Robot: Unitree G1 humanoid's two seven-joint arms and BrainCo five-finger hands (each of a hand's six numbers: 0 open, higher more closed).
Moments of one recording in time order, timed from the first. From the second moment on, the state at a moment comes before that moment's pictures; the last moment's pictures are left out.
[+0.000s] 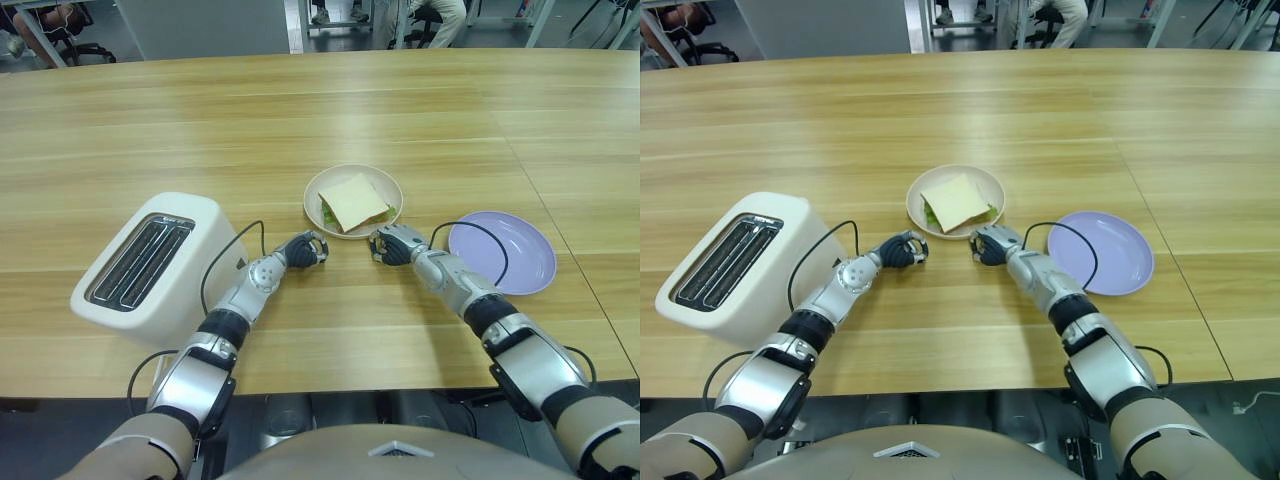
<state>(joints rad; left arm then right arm) -0.51 0.26 -0.32 0.87 0.37 -0.22 -0.17 -0.67 -0.23 0.54 1.03 -0.80 -0.22 -0.13</state>
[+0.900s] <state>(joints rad) 0.02 0.25 -0.13 0.11 0.17 -0.06 -0.18 -0.23 -0.41 0.53 0.29 -0.78 -0.13 -0.02</state>
